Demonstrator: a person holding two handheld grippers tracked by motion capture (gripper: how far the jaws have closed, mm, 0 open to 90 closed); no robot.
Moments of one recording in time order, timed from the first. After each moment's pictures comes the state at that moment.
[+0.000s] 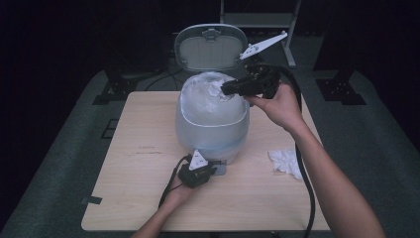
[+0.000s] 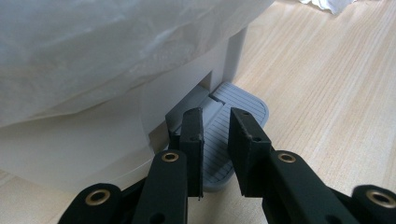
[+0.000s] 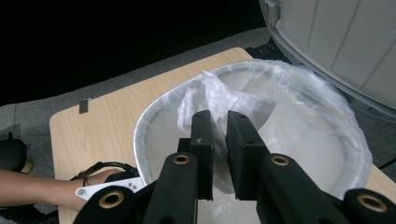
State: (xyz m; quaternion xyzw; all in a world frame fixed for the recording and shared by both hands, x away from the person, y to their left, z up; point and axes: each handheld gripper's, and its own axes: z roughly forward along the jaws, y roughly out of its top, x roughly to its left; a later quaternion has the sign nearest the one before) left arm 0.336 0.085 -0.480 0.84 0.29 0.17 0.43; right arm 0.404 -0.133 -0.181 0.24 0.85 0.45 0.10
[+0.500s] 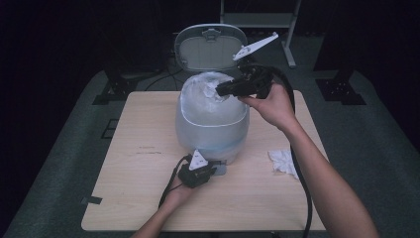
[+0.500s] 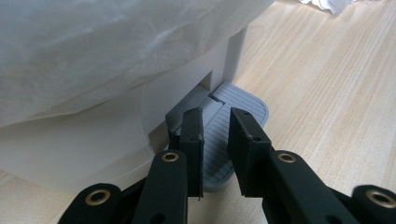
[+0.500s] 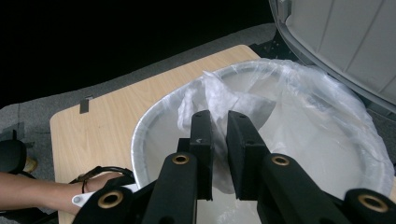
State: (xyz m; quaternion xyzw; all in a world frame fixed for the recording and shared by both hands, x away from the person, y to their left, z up) left arm 0.336 0.085 -0.480 0.84 0.29 0.17 0.43; right arm 0.412 -0.121 -0.187 0.24 0.86 0.45 0.09
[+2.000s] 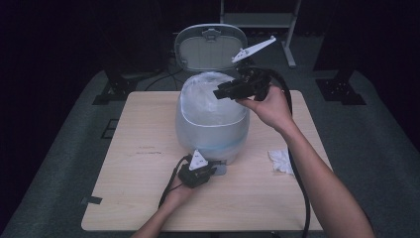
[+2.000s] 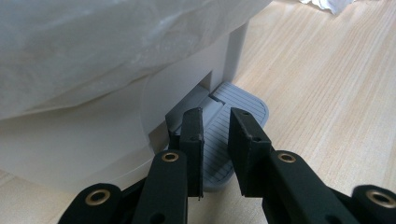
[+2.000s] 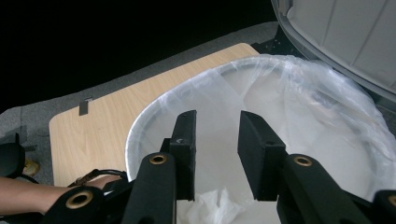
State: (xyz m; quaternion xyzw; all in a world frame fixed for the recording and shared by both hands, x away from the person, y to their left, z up) left arm 0.336 0.085 -0.480 0.84 0.29 0.17 0.43; right arm 0.415 -0.120 -0.197 0.24 0.85 0.45 0.09
